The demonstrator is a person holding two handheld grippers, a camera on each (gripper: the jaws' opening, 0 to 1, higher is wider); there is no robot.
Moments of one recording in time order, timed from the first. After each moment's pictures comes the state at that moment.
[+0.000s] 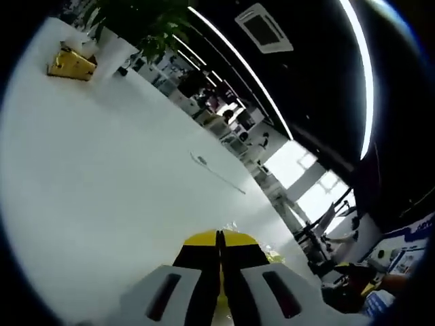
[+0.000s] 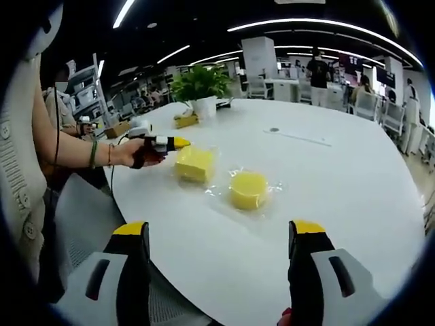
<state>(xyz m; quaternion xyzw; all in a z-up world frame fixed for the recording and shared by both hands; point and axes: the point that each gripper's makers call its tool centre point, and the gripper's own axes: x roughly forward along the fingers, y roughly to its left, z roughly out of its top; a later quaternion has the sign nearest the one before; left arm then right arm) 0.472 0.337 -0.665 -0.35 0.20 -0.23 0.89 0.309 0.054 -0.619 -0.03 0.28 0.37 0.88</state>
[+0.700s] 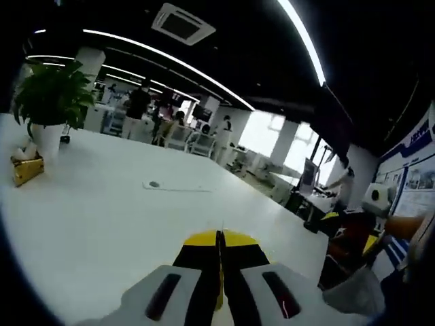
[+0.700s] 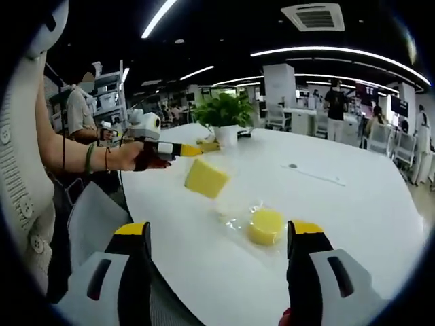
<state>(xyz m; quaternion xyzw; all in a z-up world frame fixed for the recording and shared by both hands) 0.400 0.272 -0.558 -0.17 0.14 -0.33 0.92 0.299 0.095 -0.561 -0.05 0.18 0.44 0.88</state>
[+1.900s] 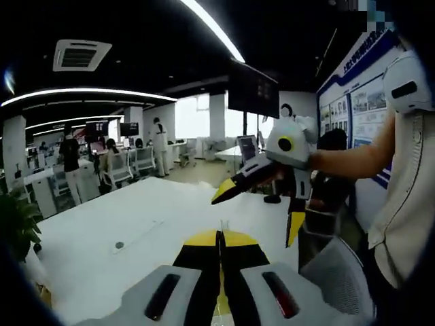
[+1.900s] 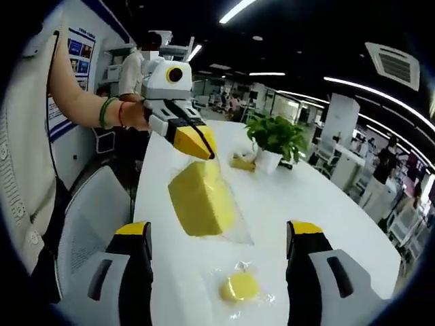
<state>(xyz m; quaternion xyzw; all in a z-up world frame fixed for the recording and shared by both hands) 0.360 0.199 -0.448 0.05 0.08 -0.53 0.84 0.358 0.165 -0.491 -0.21 0.13 0.58 0.78</state>
